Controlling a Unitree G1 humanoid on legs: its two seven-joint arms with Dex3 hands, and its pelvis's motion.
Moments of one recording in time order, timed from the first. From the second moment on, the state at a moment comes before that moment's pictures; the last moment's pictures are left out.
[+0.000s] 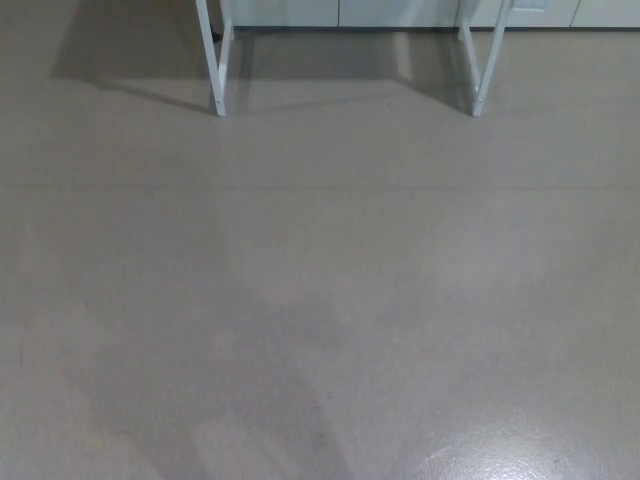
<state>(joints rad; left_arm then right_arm) 0.38 0.35 0.27 0.45 -0.03 0.00 -0.14 0.55 -0.15 -0.09 0.37 -0.09 -0.19 0.02</state>
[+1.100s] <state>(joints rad) 0.48 0.39 0.34 0.31 -0.12 -0.03 -0.29 0.63 -0.09 -0.15 0.38 -0.06 -0.48 0.00</state>
